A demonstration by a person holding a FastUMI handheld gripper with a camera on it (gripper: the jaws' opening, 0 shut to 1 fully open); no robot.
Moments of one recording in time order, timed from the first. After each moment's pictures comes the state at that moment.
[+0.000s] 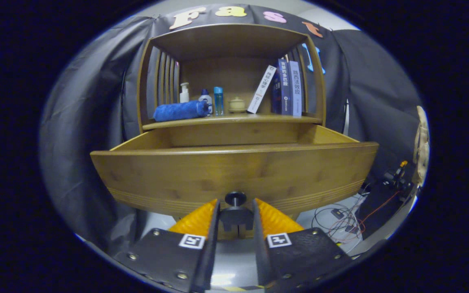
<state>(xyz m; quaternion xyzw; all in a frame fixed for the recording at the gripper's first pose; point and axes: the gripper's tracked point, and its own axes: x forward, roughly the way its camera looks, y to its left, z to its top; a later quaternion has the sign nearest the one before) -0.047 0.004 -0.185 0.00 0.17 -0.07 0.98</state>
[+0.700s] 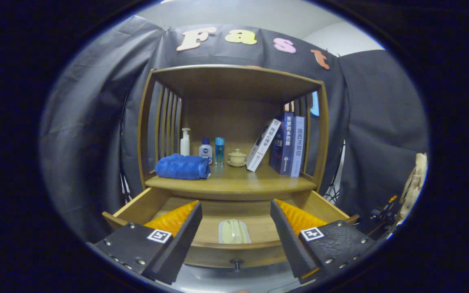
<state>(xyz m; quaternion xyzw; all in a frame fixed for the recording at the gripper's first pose) 0.025 0.031 -0.053 -0.07 0.10 -0.07 0.99</state>
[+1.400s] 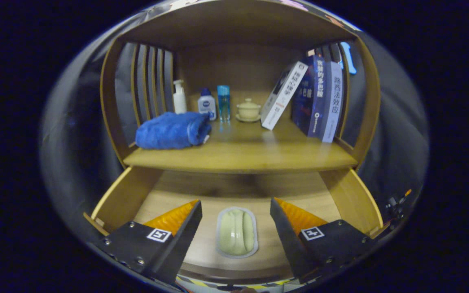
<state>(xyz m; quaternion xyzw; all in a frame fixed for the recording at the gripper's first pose) 0.111 0.005 -0.146 -0.05 0.31 -0.02 0.95</state>
